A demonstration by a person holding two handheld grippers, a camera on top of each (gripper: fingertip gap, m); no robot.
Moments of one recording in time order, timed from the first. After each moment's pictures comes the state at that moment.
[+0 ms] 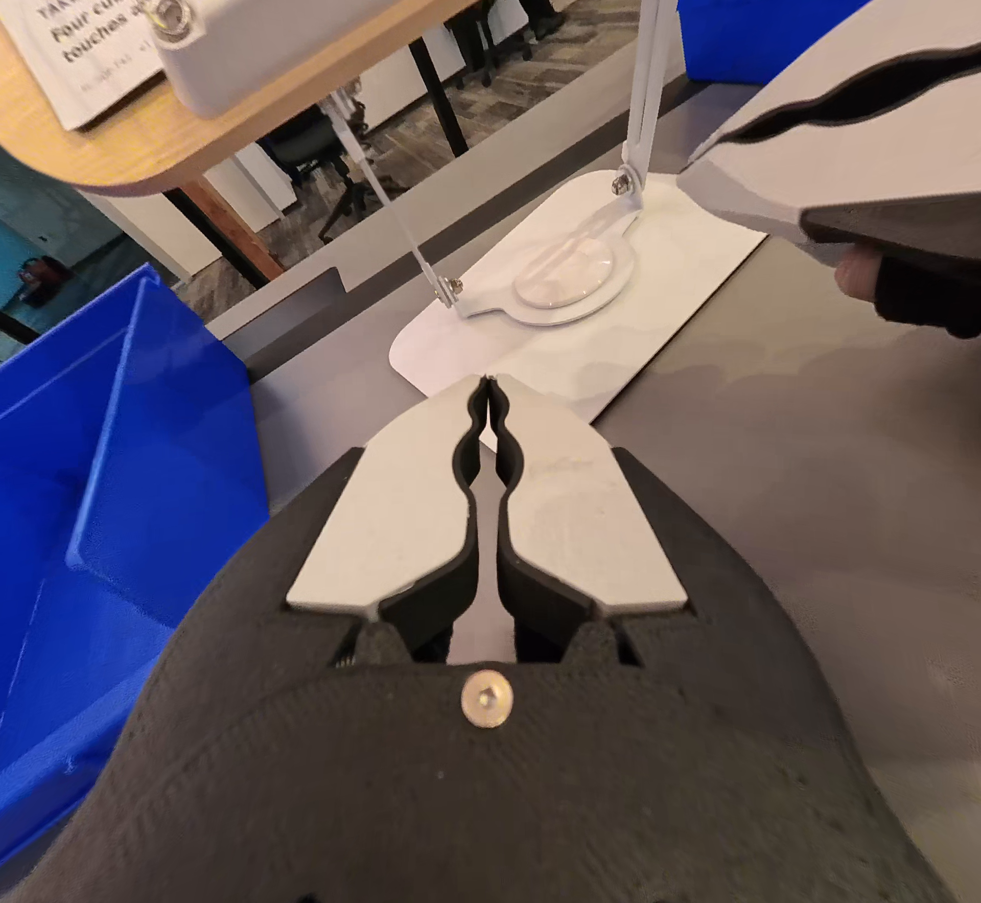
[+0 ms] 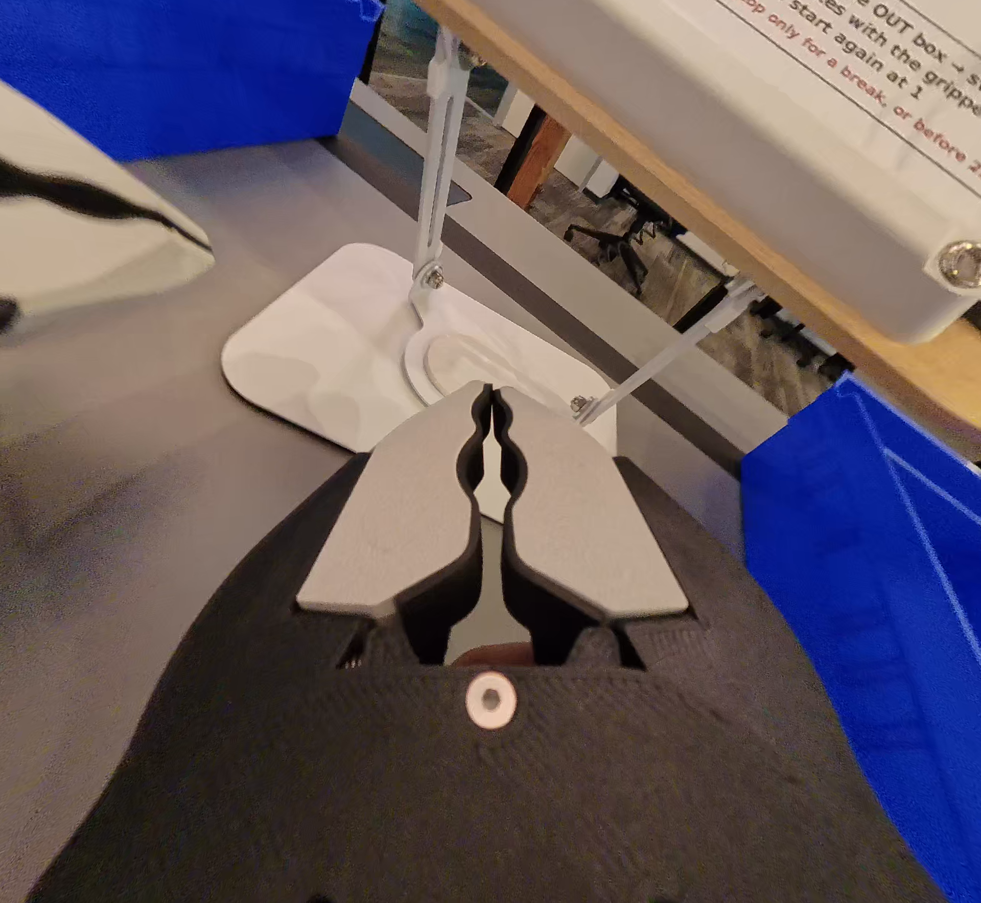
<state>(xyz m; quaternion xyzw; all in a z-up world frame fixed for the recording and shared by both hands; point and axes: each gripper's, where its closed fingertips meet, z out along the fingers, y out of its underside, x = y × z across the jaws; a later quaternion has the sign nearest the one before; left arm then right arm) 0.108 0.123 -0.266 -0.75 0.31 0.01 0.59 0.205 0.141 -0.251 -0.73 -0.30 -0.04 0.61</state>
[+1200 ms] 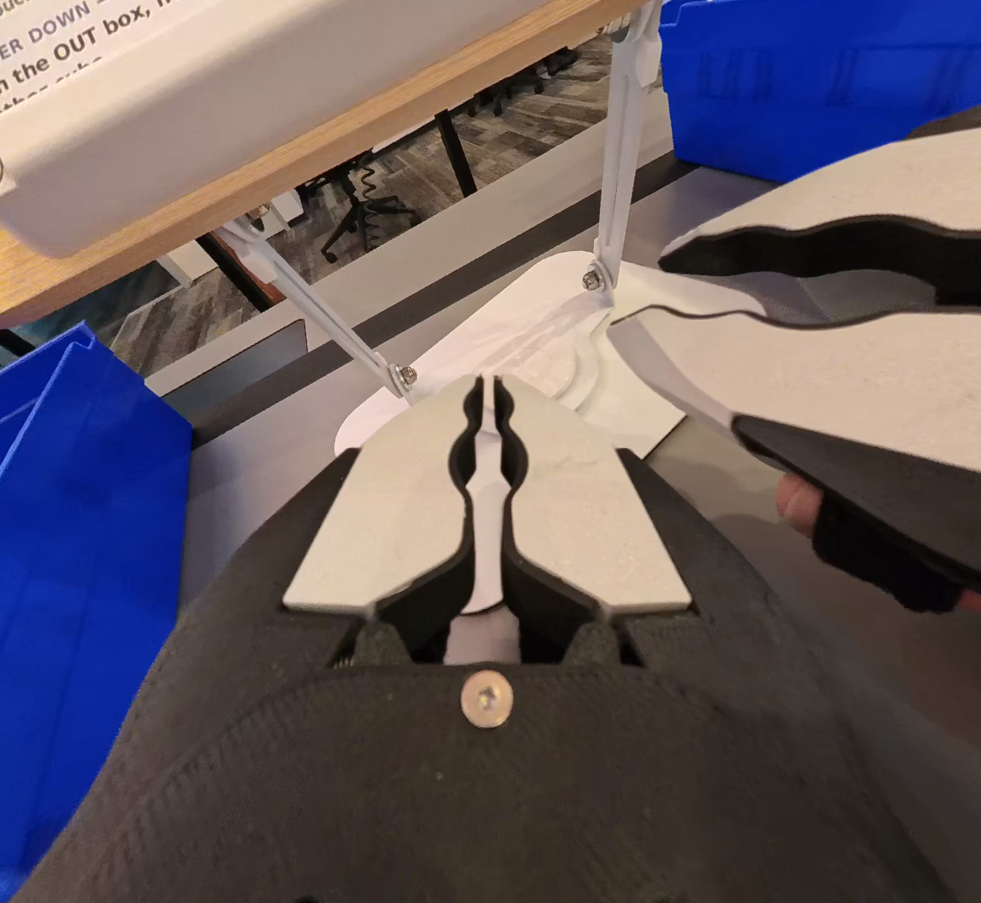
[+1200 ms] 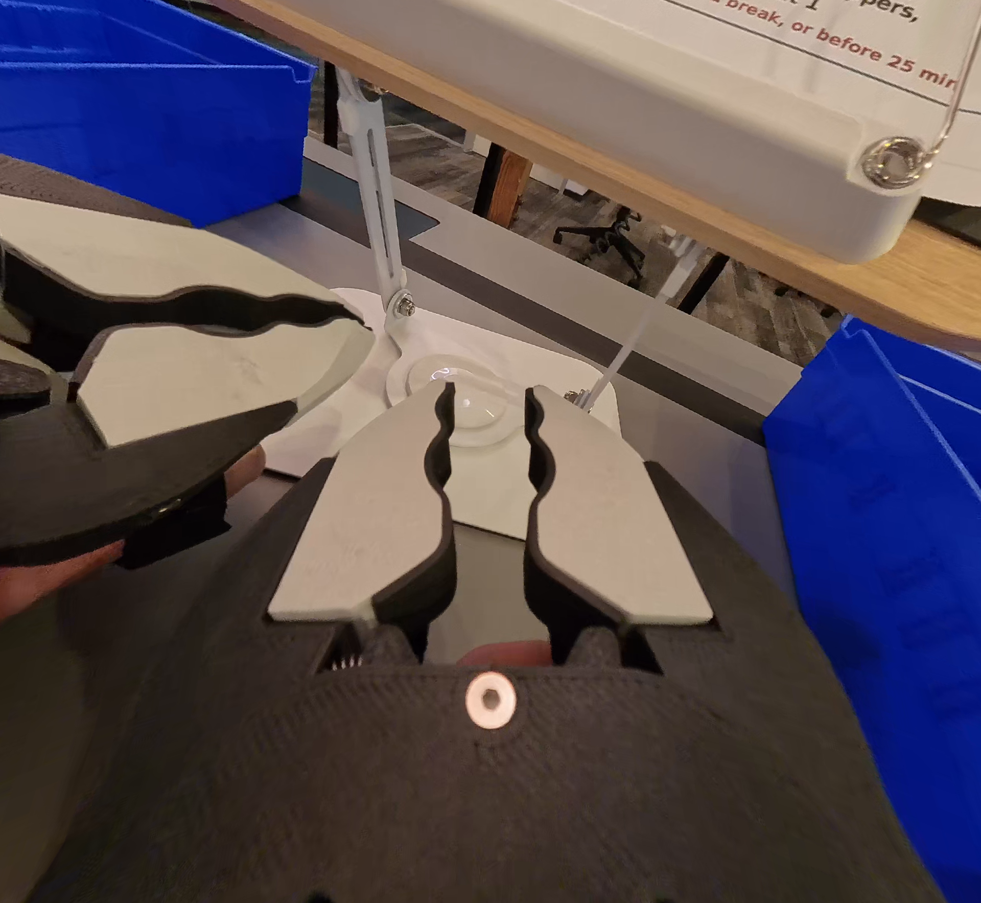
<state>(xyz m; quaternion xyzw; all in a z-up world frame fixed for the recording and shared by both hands) 0.165 0.161 -0.257 -0.74 0.28 0.00 0.61 0.216 0.151 -0.246 -0.74 -0.22 0.00 0.64</state>
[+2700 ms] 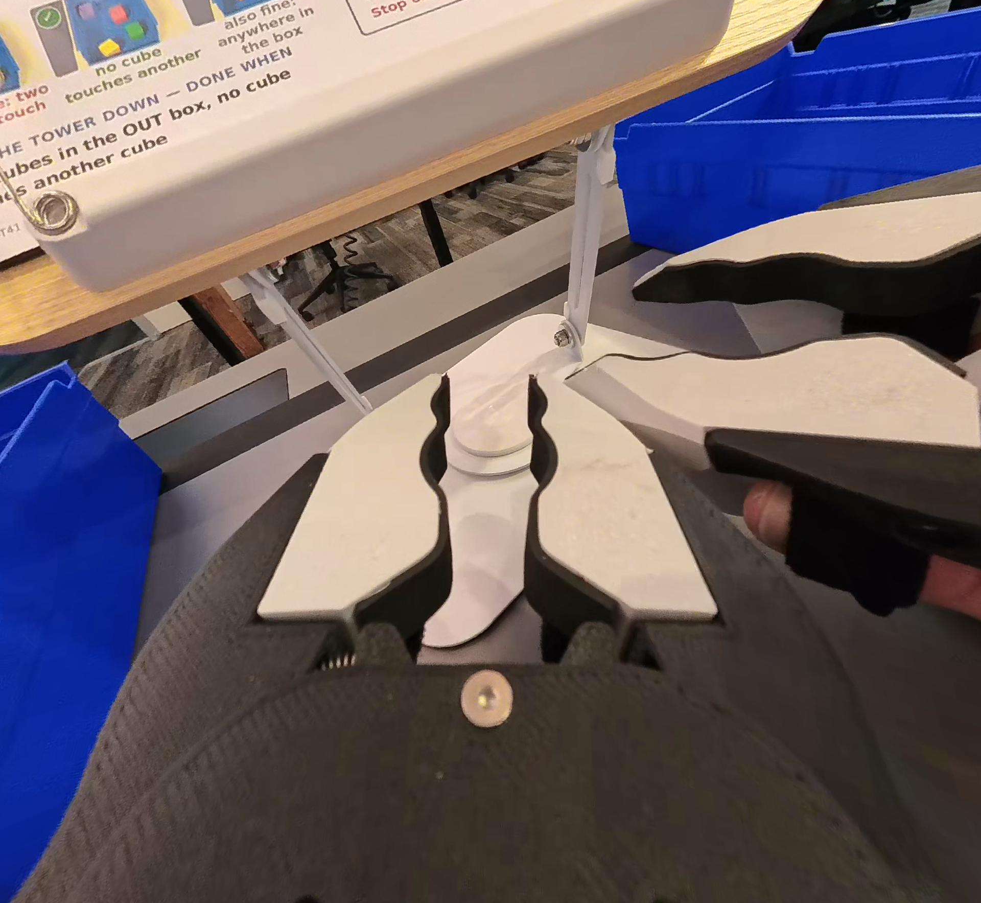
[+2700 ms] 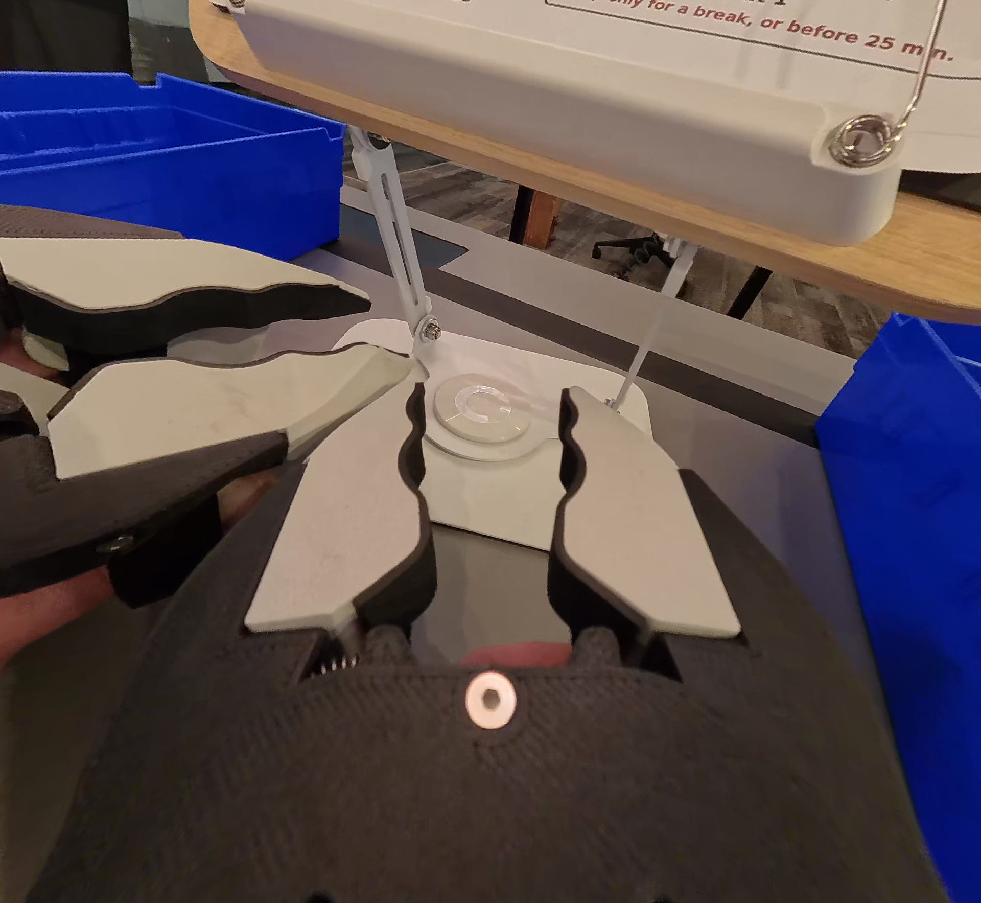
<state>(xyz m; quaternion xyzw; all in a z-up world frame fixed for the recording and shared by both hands) 0.173 0.152 -0.239 -0.70 0.28 -0.06 0.65 0.214 0.148 -0.240 -0.73 -0.20 0.07 0.65</state>
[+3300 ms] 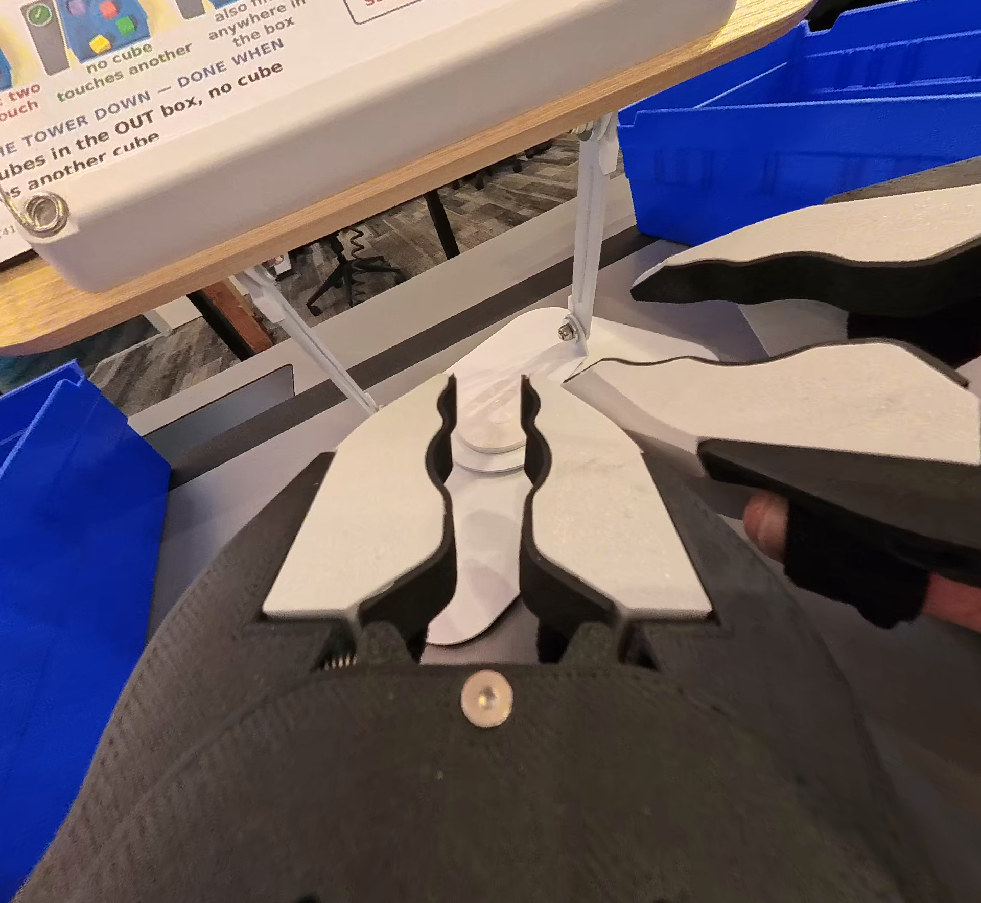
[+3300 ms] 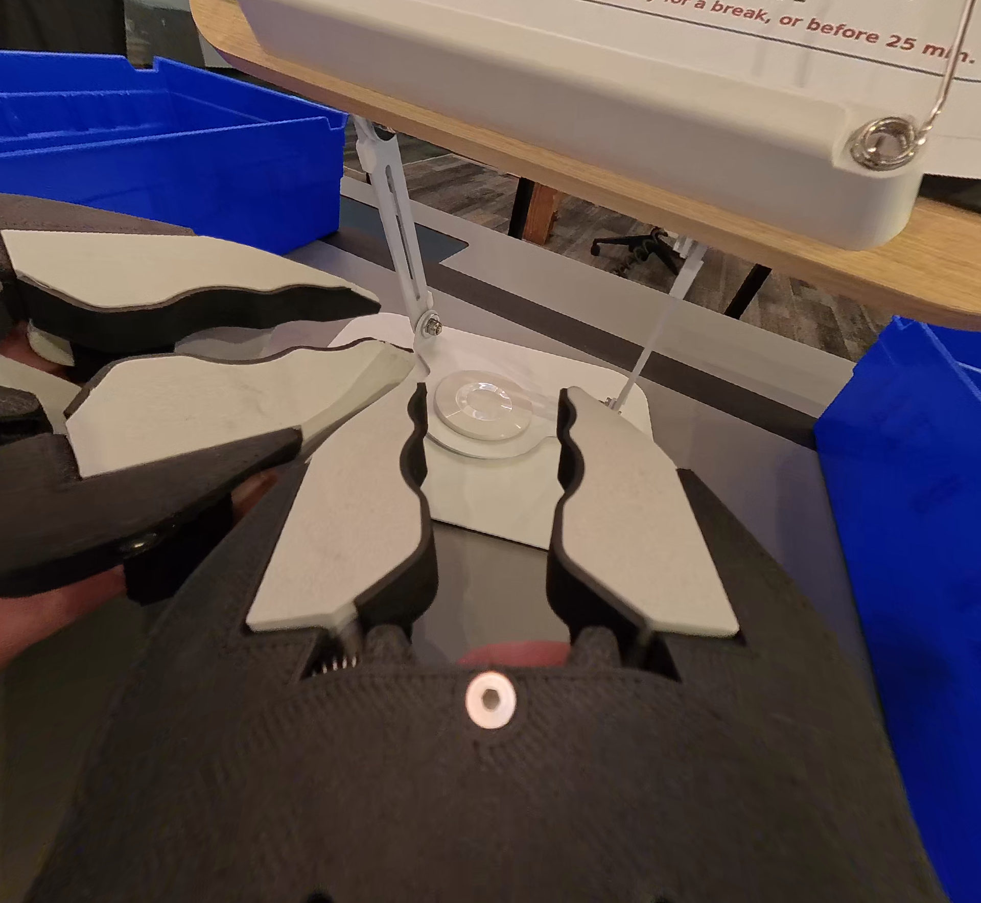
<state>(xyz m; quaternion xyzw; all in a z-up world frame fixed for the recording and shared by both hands) 0.173 0.153 -0.241 -0.71 0.28 -0.05 0.65 0.212 0.148 -0.242 -0.73 -0.21 0.06 0.64</state>
